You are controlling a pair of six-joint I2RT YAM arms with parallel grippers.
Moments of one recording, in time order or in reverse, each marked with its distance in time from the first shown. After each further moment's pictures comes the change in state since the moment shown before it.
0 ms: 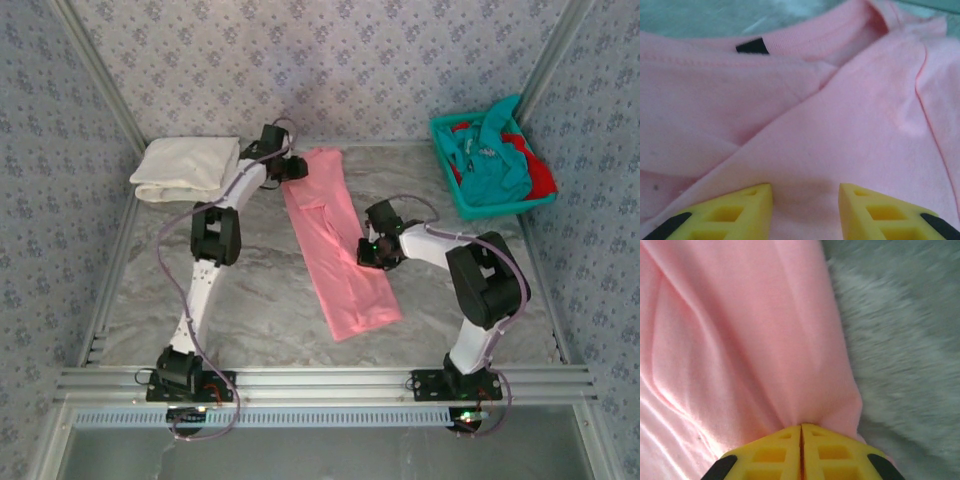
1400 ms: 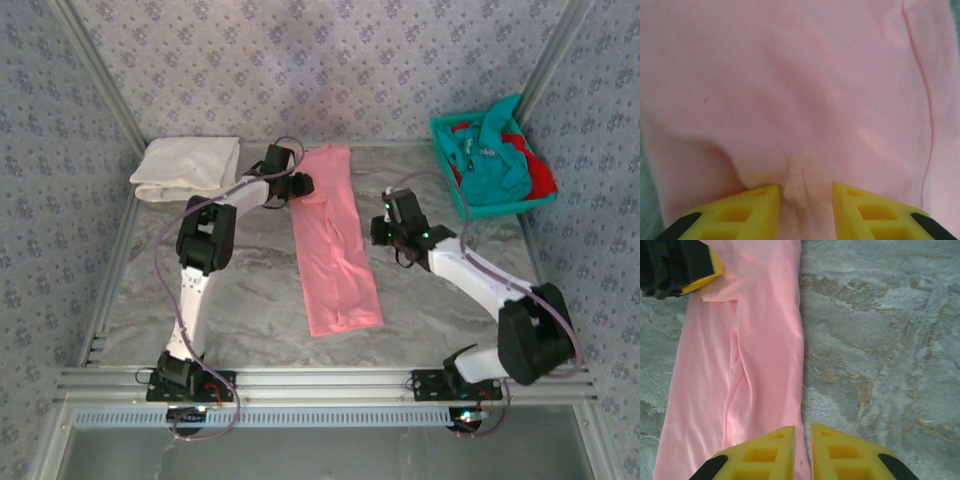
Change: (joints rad) left arm -0.060 -0.291 -0.609 0.363 0.008 -0.146; right arm -0.012 -0.441 -0.130 0.135 0.302 -0.137
